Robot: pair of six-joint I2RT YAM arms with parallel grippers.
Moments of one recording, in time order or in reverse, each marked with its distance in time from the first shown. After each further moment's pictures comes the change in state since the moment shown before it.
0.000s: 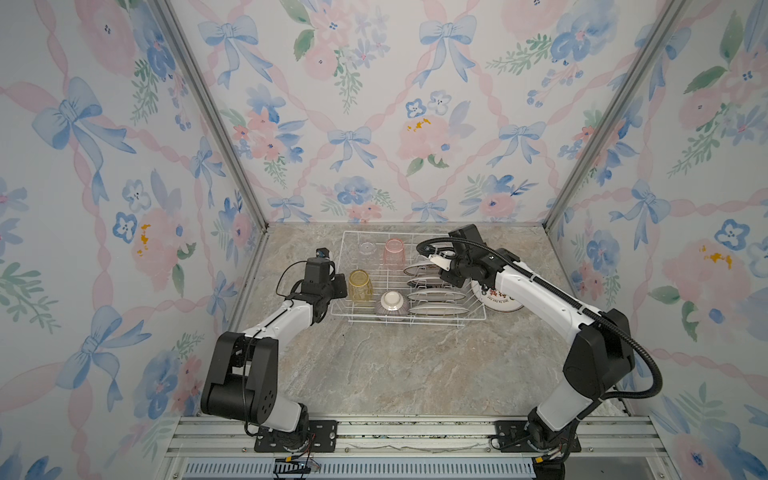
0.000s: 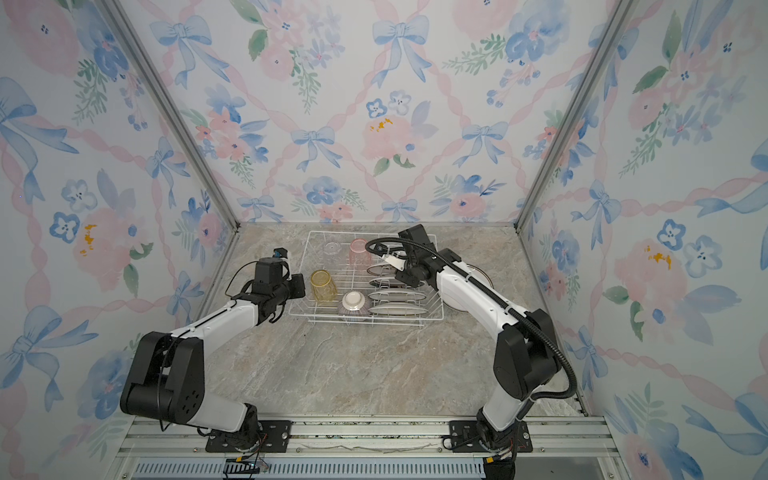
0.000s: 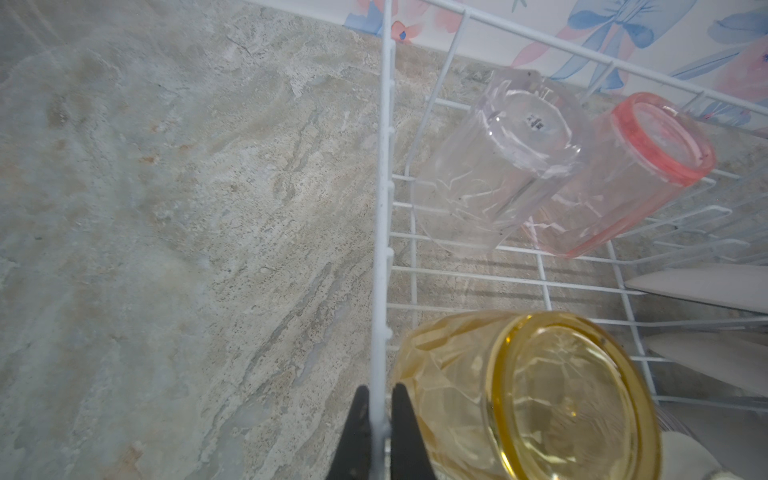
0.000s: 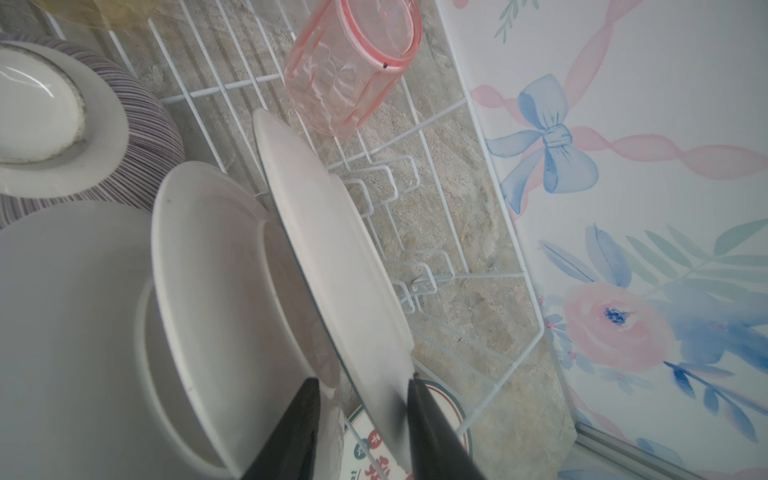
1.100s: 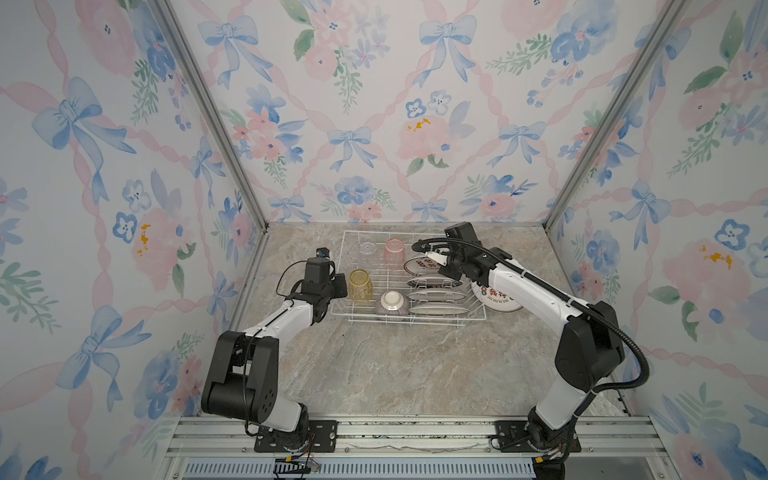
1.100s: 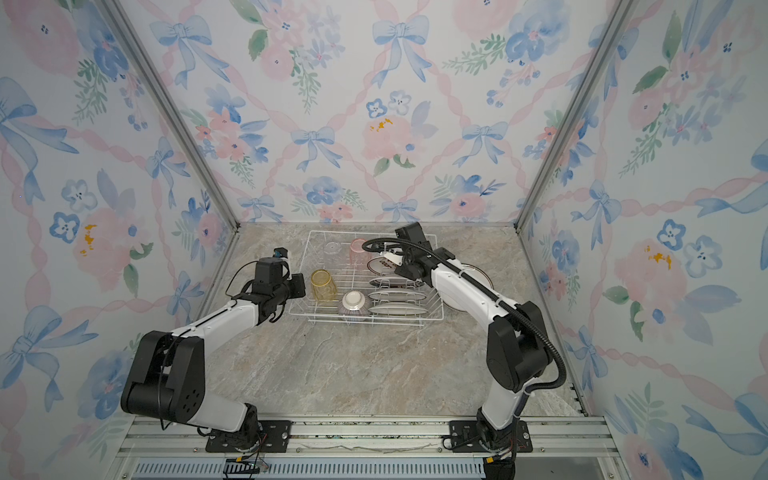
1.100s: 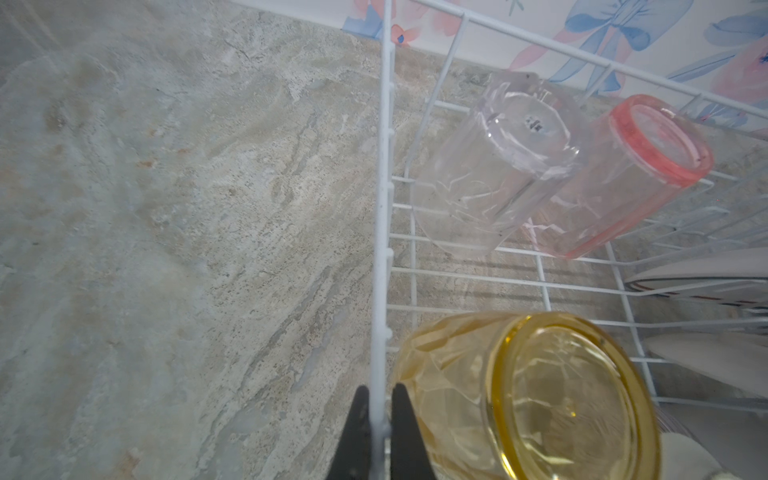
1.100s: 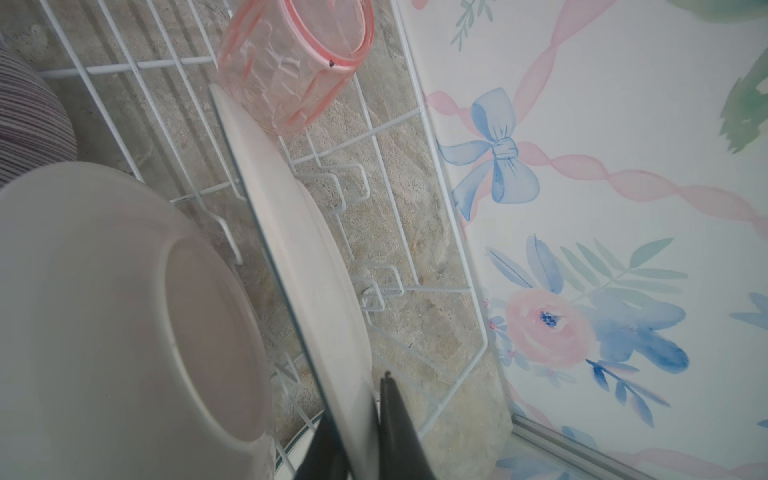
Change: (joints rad) left arm 0.001 0.005 -0.001 0.014 0.004 0.003; right arm -0.001 0.053 0.019 0.116 0.098 -0.095
